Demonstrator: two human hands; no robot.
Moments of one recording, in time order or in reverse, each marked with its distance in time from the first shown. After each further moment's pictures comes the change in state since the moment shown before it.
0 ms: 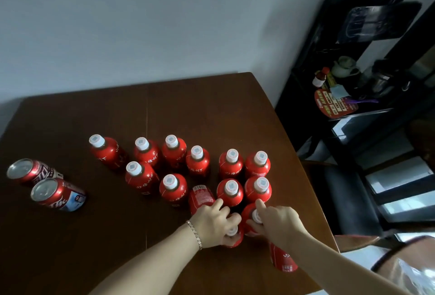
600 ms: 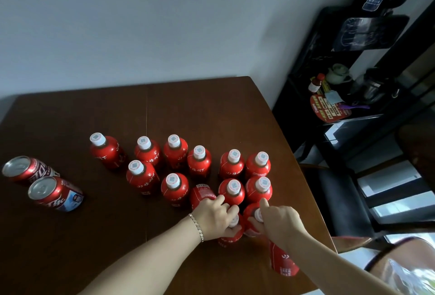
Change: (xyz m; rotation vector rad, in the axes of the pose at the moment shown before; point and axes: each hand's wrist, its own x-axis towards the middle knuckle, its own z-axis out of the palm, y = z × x) left_hand 0.003 -0.012 0.000 0.022 0.096 0.049; right_hand 0.000 -0.010 -0.001 -0.047 0.023 0.118
